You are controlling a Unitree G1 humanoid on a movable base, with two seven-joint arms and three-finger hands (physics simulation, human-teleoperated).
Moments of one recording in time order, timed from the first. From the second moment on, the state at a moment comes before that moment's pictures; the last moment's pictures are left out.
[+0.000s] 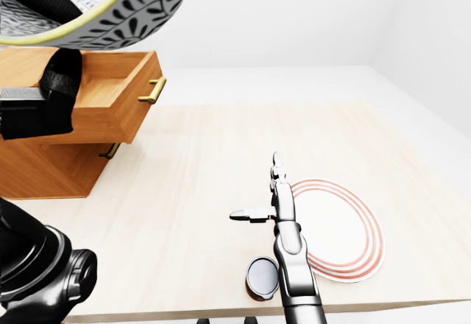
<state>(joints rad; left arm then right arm) -0.76 0.30 0.14 -0.83 0.68 0.09 -0.46 -0.01 0.00 -0.01 0.02 -0.02 0.00 -0.01</state>
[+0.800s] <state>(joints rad) -0.93 0.88 0.34 -0.03 0.36 0.04 -0.10 0.00 0.00 0.00 0.00 -0.03 0.00 -0.01</state>
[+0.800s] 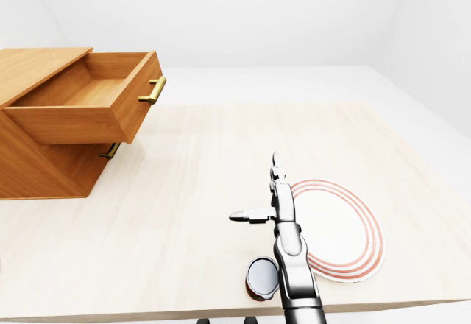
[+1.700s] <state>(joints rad) -1.16 1.01 0.21 1.04 0.64 -0.09 0.35 0.00 0.00 0.00 0.01 -0.03 -0.01 -0.01</state>
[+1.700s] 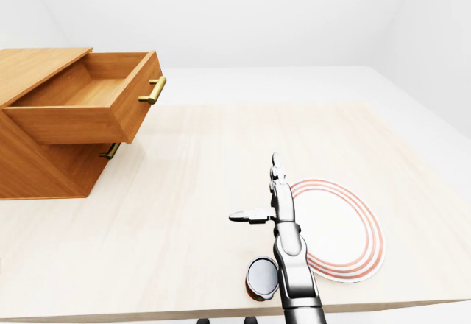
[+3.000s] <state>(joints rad) -1.12 0.88 0.16 1.28 0.81 -0.09 0.52 -0.02 0.00 0.00 0.08 -0.03 -0.03 -0.01</state>
